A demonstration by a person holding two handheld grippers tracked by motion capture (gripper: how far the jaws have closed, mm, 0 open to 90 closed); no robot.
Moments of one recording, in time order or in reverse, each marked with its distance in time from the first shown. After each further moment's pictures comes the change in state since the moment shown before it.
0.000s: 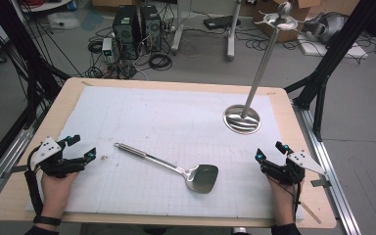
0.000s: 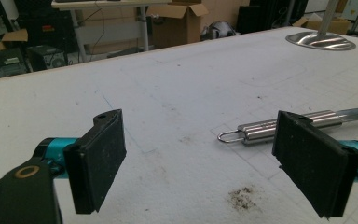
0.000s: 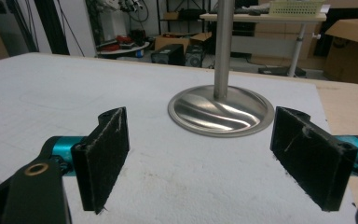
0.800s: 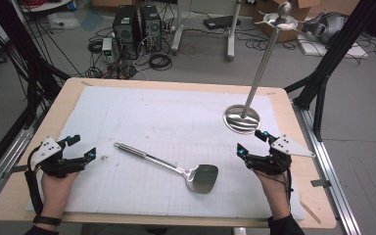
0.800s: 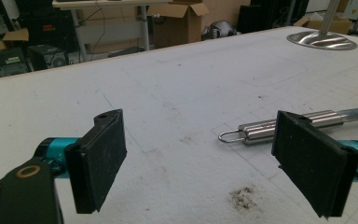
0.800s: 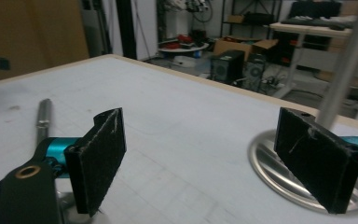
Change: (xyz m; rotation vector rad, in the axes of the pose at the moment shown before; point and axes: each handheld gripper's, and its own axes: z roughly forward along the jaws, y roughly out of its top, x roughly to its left) left arm -0.001 0.000 0.000 0.005 0.001 0.005; right arm 0.046 0.054 0.021 0.010 0.267 -0.087
